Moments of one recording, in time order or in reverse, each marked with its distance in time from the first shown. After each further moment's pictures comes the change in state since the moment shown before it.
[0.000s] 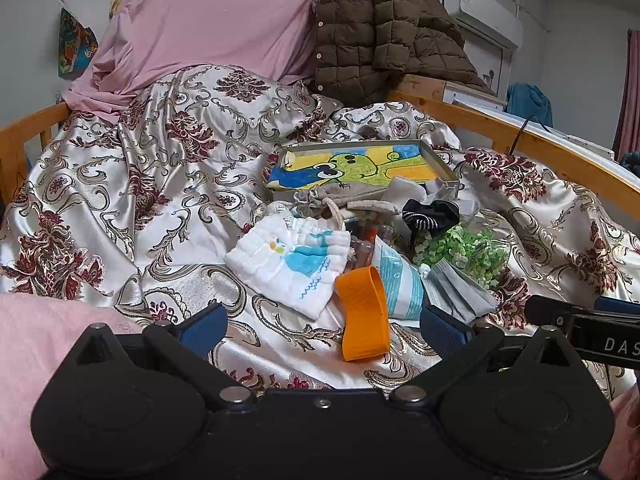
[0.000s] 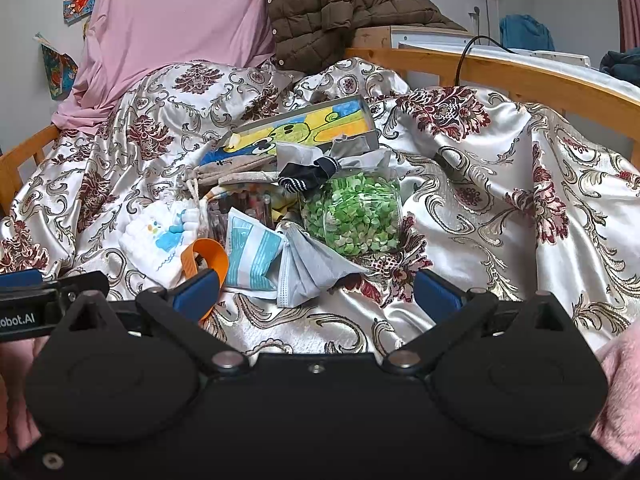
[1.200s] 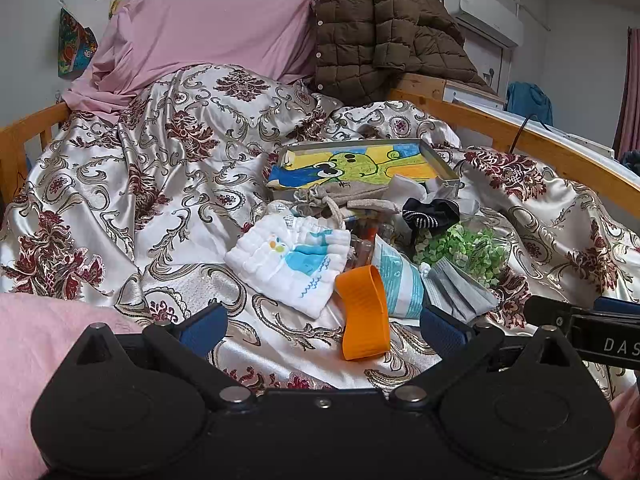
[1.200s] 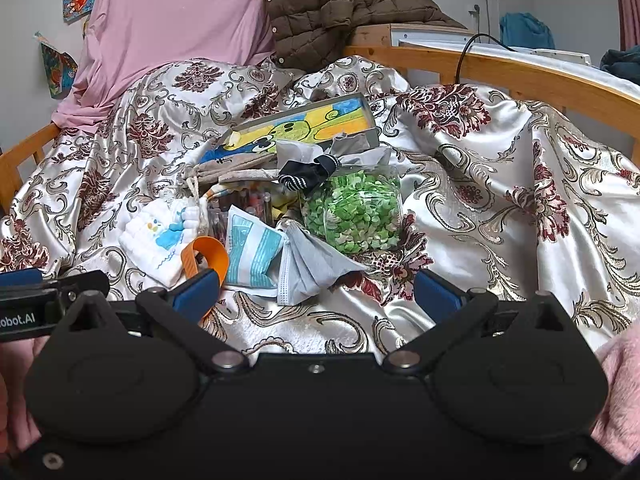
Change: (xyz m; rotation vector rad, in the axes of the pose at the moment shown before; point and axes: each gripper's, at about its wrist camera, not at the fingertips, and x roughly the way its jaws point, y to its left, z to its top) left arm 0.000 0.000 0.000 0.002 0.003 0.001; right arm 0.001 0.000 -0.001 0.002 0.003 0.000
